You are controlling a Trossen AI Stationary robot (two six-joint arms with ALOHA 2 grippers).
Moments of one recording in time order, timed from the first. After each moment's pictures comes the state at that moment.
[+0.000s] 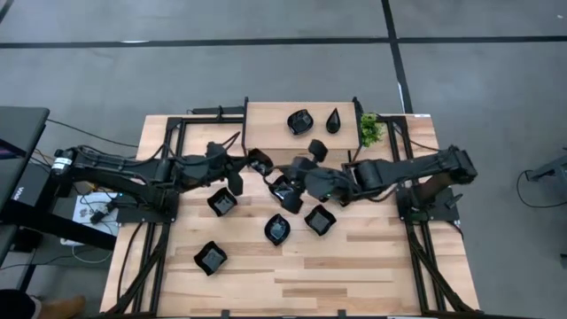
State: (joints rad) left arm -0.13 1.00 0.74 -0.07 -0.60 -0.41; right arm 0.21 1.61 1.66 -0.58 0.66 0.20
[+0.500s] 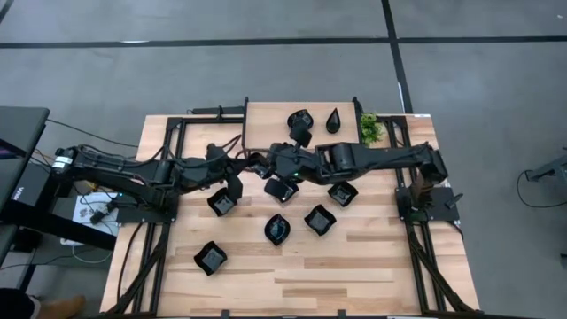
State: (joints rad) left arm -0.15 1.00 0.74 -0.07 -0.62 -0.36; right arm 0.13 1.83 2.00 -0.84 0.61 0.15
